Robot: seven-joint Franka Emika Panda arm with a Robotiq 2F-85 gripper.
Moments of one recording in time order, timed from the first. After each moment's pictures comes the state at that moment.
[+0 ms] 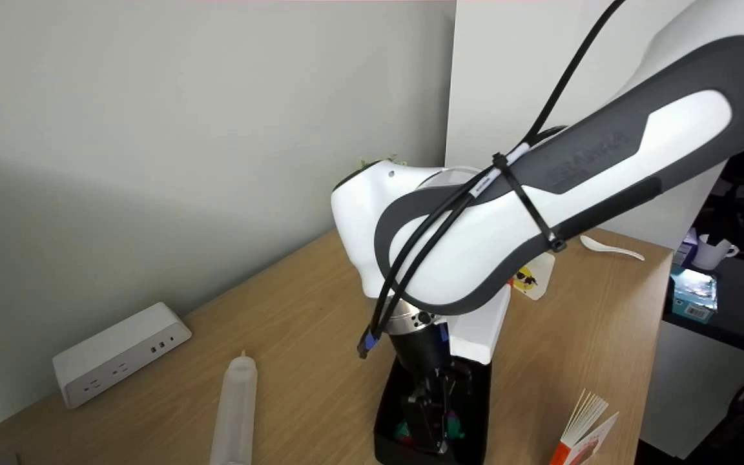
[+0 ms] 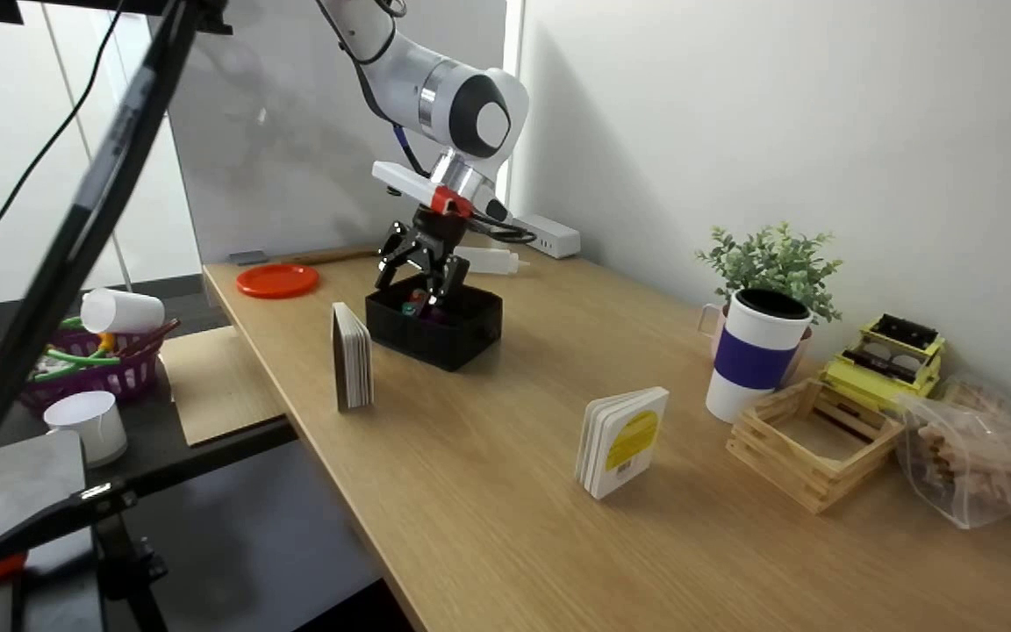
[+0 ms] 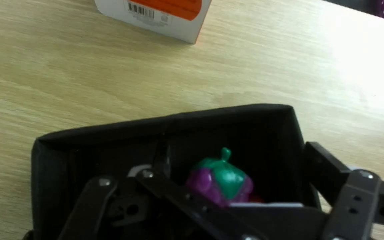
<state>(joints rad) 0.27 0.94 0.16 -1.31 0.09 1.81 0.12</state>
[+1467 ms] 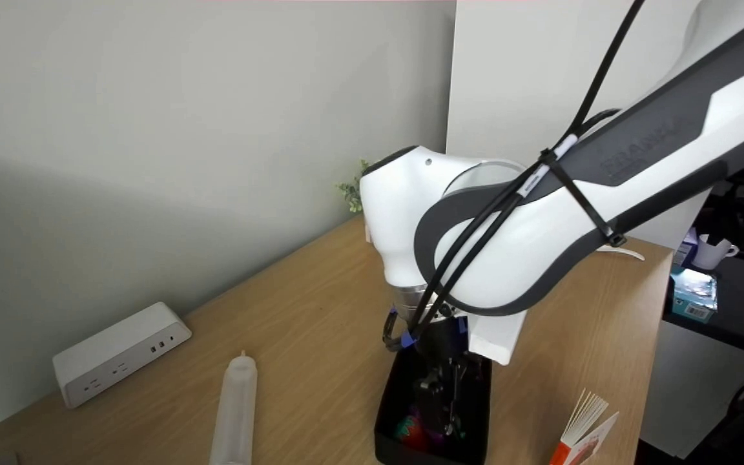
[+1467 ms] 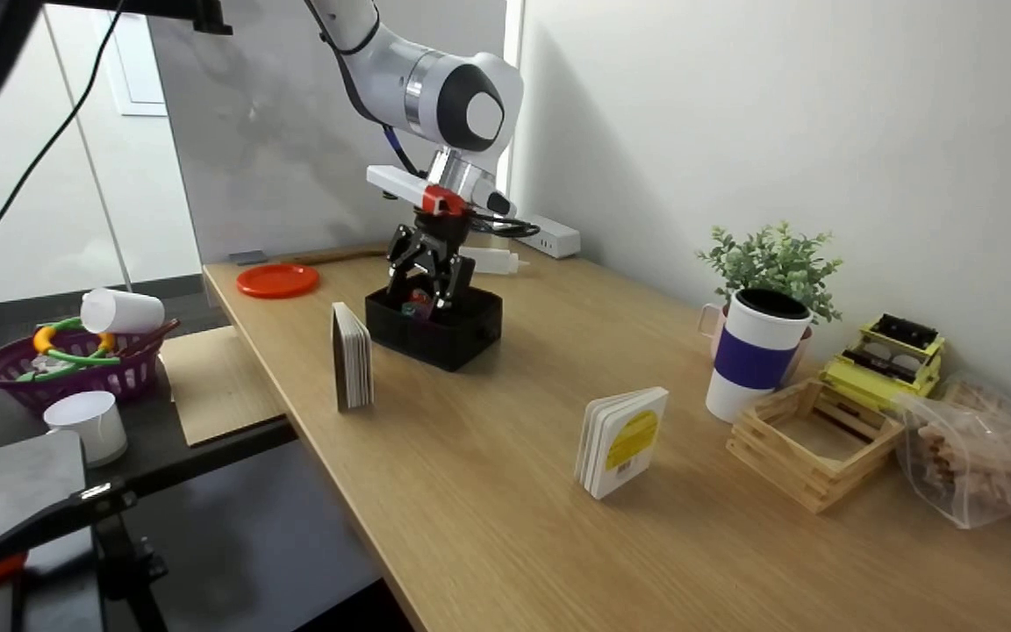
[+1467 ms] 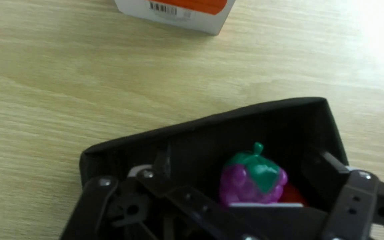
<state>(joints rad) 0.27 0.82 0.13 -1.51 0.06 1.99 0.18</state>
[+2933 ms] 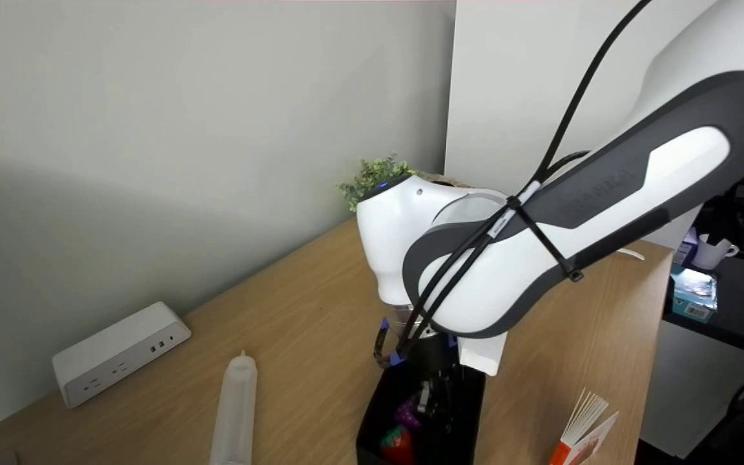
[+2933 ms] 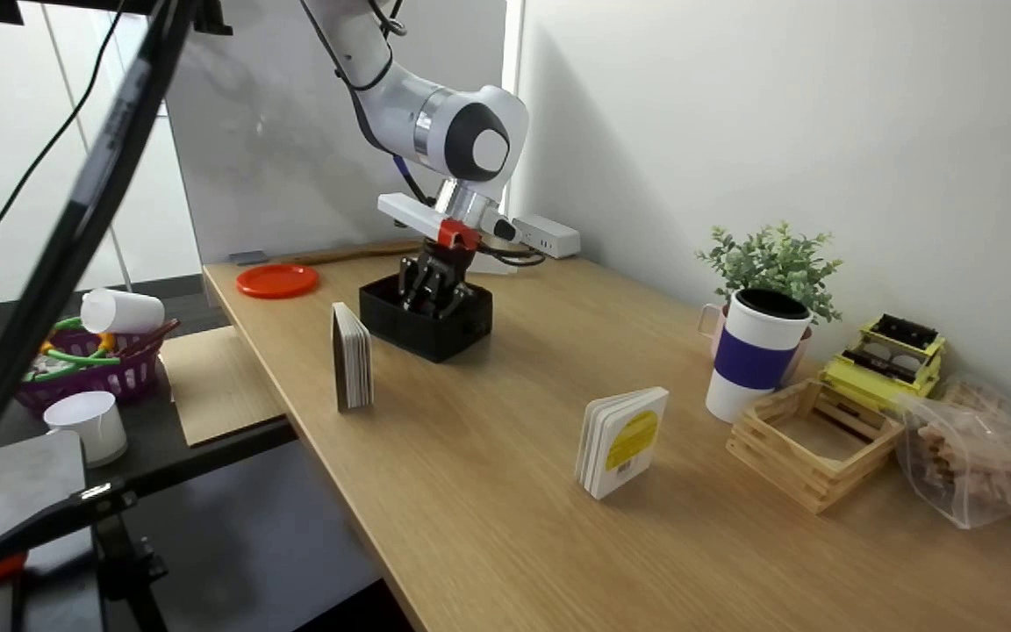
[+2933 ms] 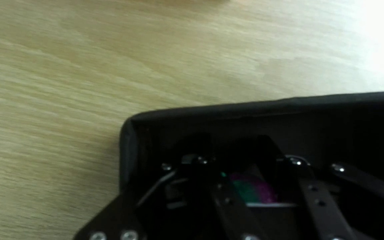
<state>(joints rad) 0.26 0.92 0.13 -1.43 0.07 2.02 0.09</state>
